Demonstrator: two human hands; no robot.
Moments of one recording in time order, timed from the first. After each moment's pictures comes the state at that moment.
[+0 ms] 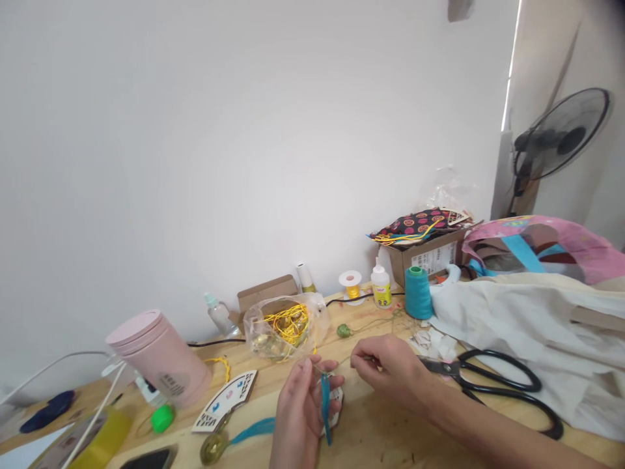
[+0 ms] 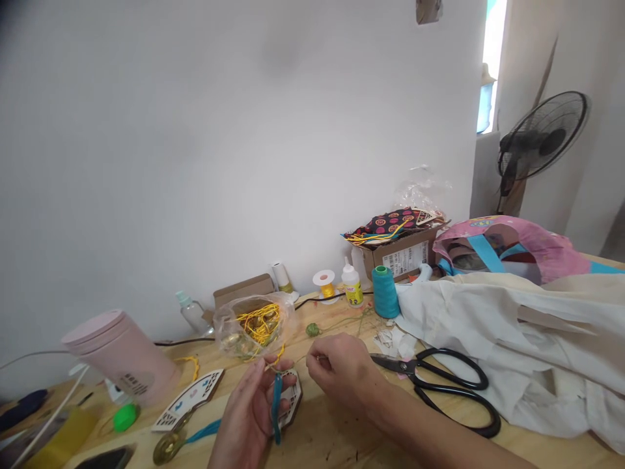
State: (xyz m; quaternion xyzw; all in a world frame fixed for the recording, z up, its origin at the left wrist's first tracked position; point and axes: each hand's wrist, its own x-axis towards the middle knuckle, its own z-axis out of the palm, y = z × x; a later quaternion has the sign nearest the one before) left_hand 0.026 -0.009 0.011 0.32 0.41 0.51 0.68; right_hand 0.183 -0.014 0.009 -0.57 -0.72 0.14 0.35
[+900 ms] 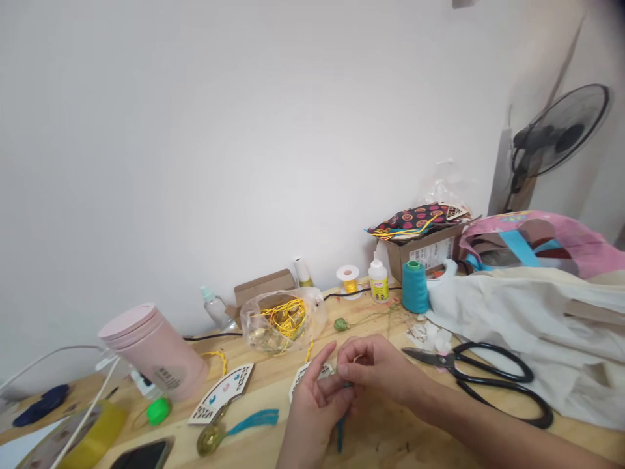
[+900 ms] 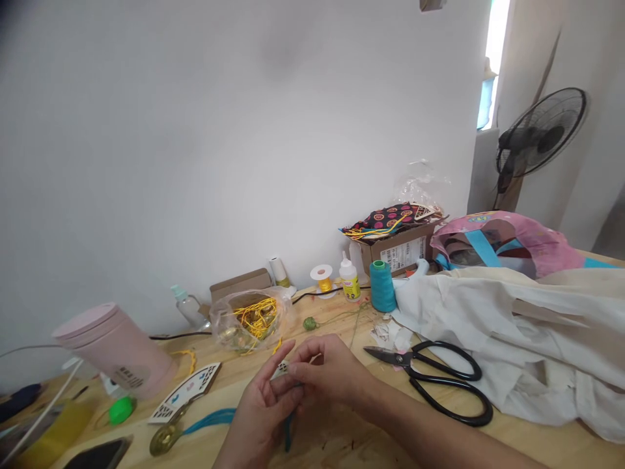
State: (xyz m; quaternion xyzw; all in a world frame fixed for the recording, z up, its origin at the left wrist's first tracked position) left_hand 0.034 -0.012 -0.011 0.44 0.37 0.42 0.70; right_hand 0.170 -0.014 0.002 -0.40 -0.56 0.55 0.47
